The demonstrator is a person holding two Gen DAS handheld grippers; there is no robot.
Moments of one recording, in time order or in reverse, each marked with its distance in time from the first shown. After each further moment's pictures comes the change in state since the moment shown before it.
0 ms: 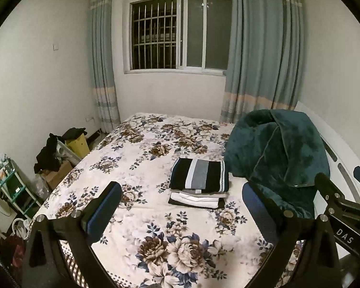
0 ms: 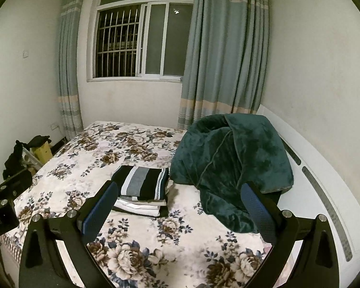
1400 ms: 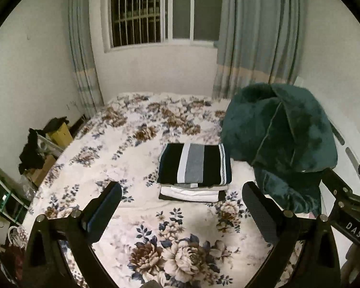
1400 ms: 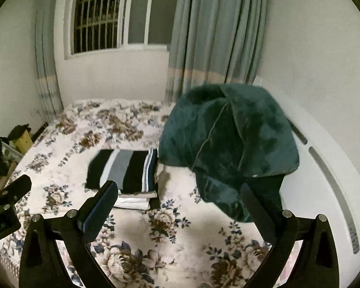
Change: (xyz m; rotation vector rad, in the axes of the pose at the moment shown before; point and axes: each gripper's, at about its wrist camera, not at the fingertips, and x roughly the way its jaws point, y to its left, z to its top) left arm 0.133 -0.011 0.017 0.055 0.136 -0.062; right arm 0.147 0.020 -0.013 0.029 0.120 -0.094
